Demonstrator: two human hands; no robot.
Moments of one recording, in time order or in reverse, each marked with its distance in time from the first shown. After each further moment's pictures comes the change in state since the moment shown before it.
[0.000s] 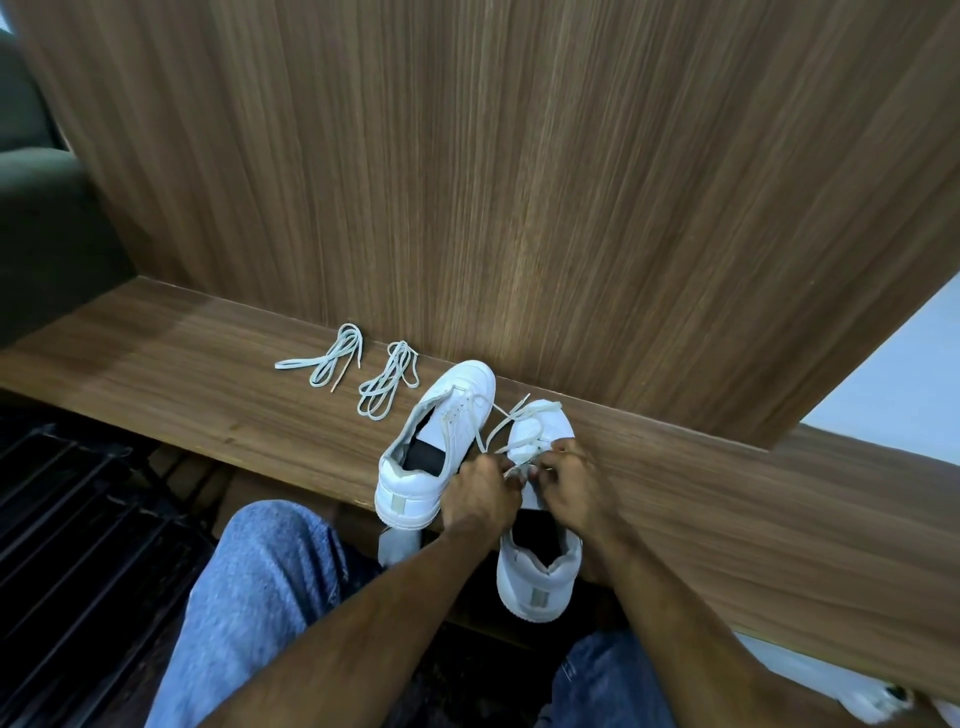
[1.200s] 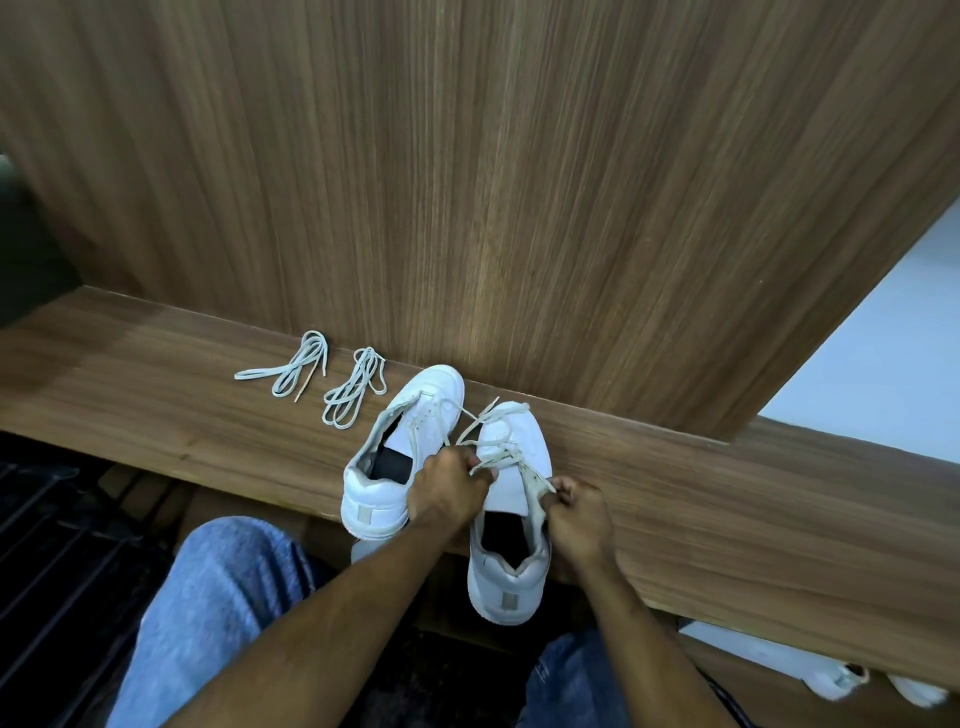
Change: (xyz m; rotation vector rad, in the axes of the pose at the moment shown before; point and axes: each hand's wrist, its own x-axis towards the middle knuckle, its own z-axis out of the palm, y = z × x) left_hand 0.010 0.003 -0.009 -0.115 -0.036 -0.013; right_hand -0.046 0.006 -0.010 0.495 0.164 0.430
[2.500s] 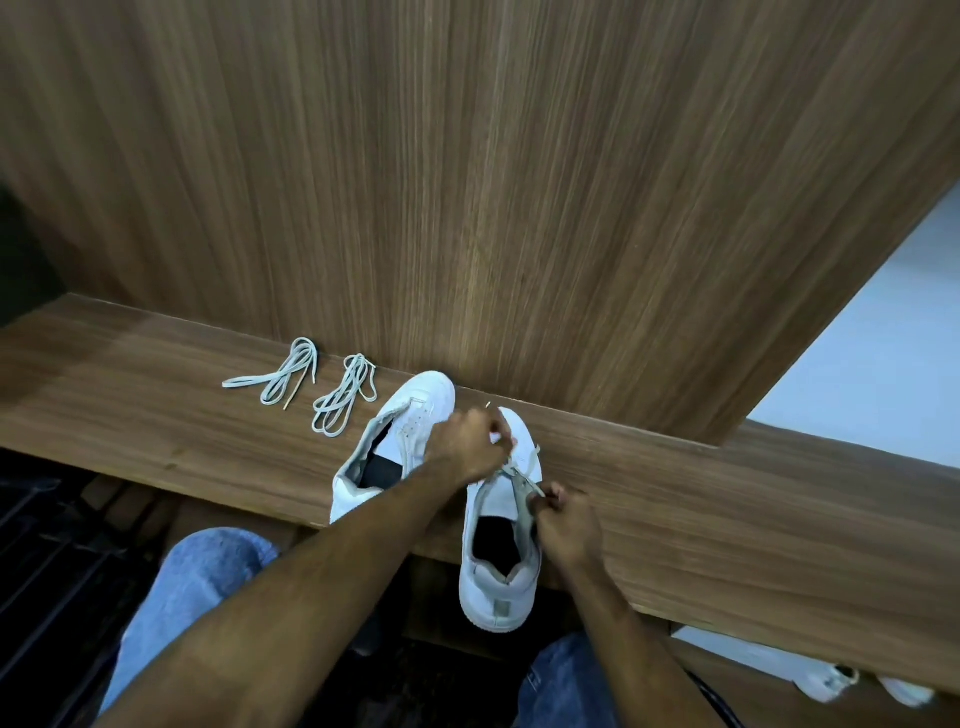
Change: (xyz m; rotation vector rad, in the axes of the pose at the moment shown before) left_hand 0.038 0.043 -0.012 0.106 -0.098 0.299; right_hand -0.004 -0.010 -0.003 -0.060 0.018 -0.004
